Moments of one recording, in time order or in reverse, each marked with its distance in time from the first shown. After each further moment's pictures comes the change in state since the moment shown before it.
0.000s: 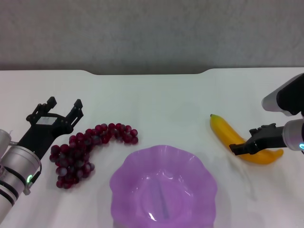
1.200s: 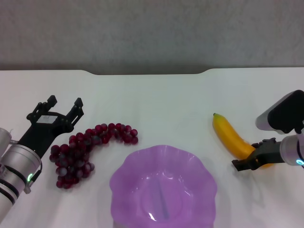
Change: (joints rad) left arm -0.005 0.000 0.000 0.000 -0.003 0.002 0.001; right arm 0.003 0.007 -0.112 -0.095 0.018 -0.098 -0.004
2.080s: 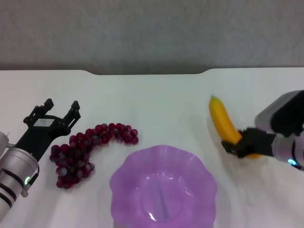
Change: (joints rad) left arm 0.012 -0.002 -0.006 -0.006 0.000 -0.002 0.000; right arm -0.159 0.002 -0.236 0.183 0.465 -0.141 -0.244
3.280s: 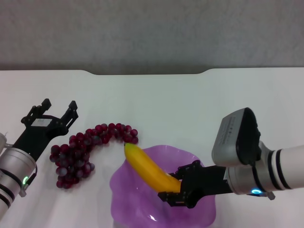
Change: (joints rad) left arm 0.002 0.003 -0.005 -0.002 -0.002 0.000 0.002; right arm -0.035 -0.005 -0.243 0.276 0.044 0.404 0.080
